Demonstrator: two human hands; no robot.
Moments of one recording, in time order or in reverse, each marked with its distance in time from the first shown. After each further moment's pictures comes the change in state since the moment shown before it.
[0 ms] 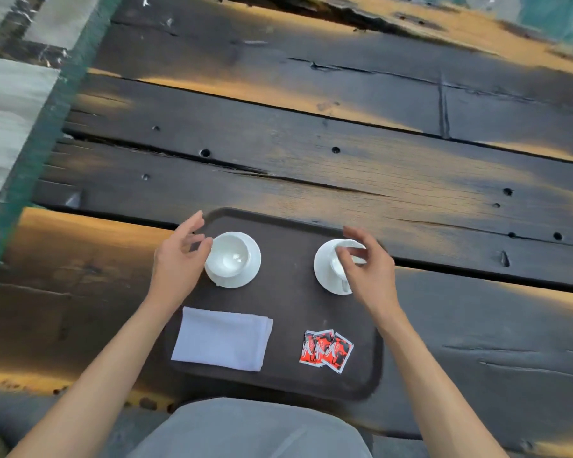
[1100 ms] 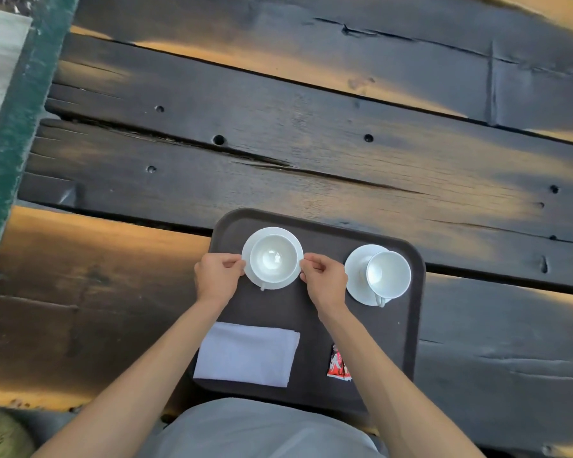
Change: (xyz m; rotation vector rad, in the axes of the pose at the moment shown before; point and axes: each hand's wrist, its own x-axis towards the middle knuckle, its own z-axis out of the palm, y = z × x) left_hand 0.050 -0.065 0.043 0.169 -0.051 -0.372; right_hand 0.022 0.030 0.156 0.129 -0.031 0.514
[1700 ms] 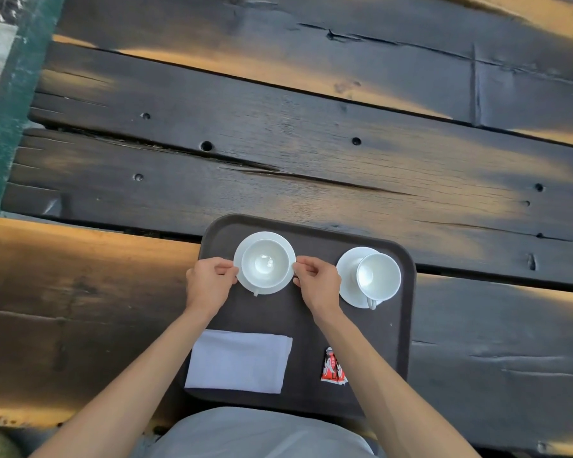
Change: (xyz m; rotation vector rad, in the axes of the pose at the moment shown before) left_hand 0.006 -0.005 0.005 0.077 -0.034 0.046; right_hand 0.010 0.006 -0.006 0.033 -0.010 -0.010
